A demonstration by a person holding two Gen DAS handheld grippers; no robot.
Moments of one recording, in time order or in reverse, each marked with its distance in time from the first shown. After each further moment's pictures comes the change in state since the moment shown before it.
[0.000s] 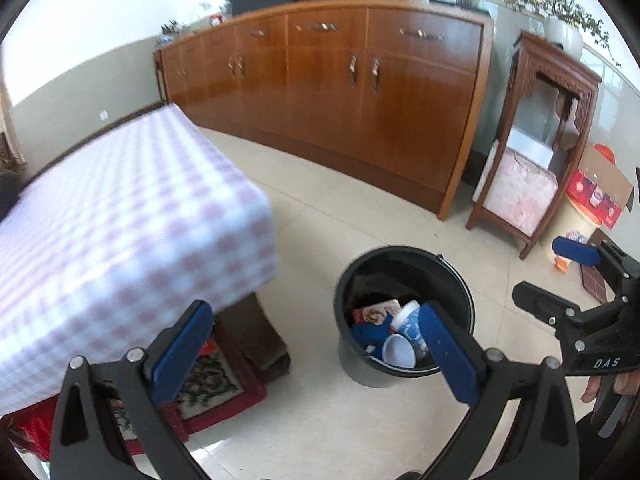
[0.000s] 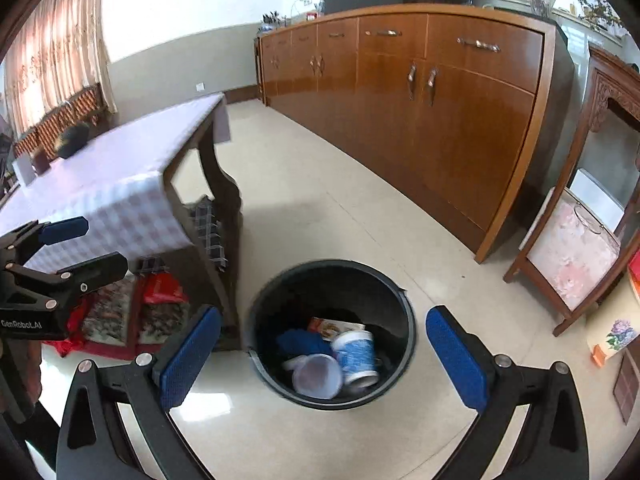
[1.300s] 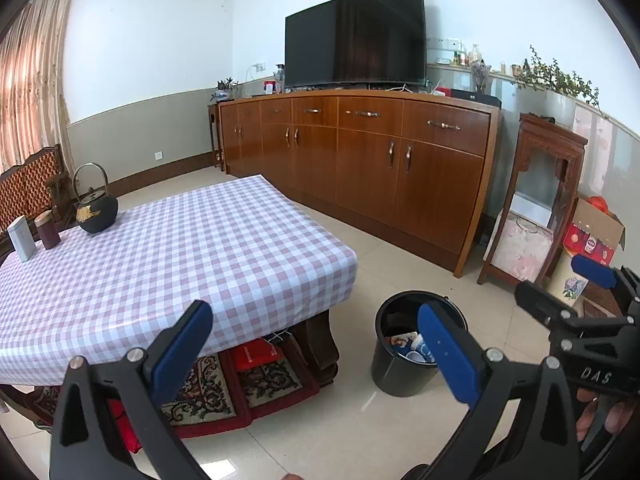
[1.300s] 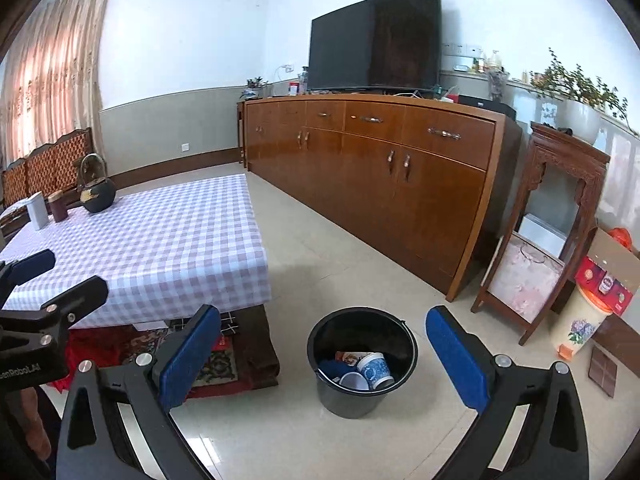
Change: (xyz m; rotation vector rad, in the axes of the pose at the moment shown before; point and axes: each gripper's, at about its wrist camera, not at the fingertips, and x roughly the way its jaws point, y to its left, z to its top) left arm -0.179 0.044 -0.034 -0.075 -0.232 0.109; right arm -0.178 0.136 -0.001 0.025 -0.221 -0.147
